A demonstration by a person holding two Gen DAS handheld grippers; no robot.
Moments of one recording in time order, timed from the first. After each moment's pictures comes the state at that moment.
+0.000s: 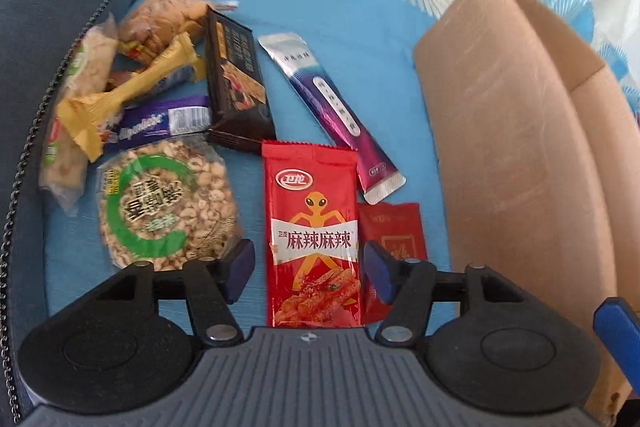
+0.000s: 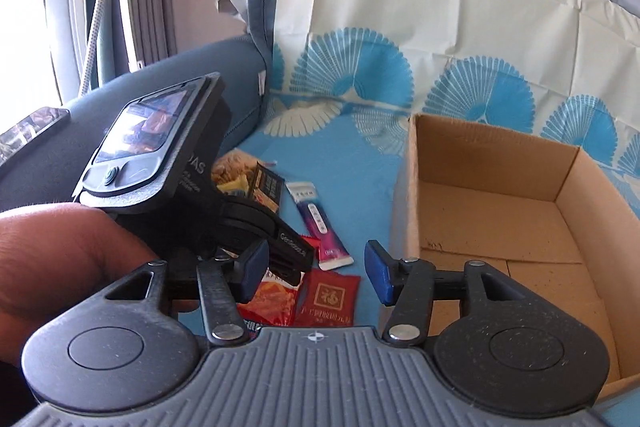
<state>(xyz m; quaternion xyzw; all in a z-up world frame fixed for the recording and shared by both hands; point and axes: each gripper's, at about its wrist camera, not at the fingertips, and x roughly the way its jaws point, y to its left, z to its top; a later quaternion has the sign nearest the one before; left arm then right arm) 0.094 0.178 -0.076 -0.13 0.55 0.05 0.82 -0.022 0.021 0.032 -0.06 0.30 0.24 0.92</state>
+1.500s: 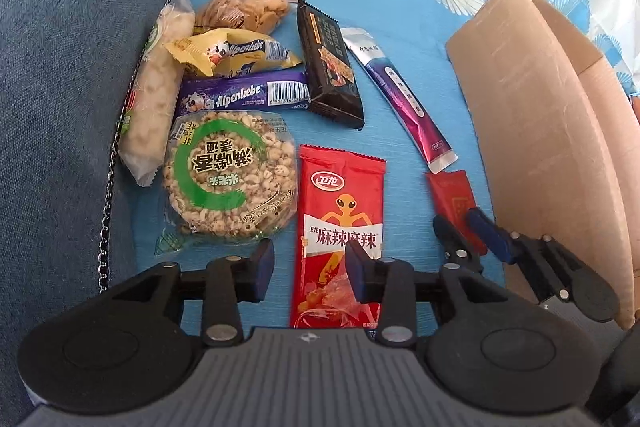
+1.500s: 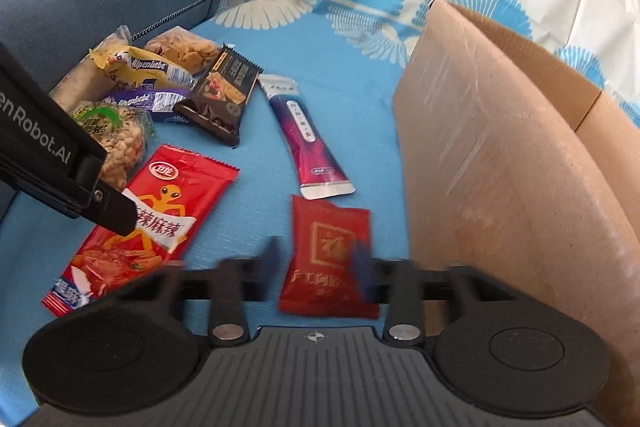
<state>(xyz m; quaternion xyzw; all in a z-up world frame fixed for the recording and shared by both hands) 0.056 0.238 -0.061 -0.13 0.55 0.02 0.83 0.027 0.081 -0.075 -0.14 0.35 0.15 0.92</state>
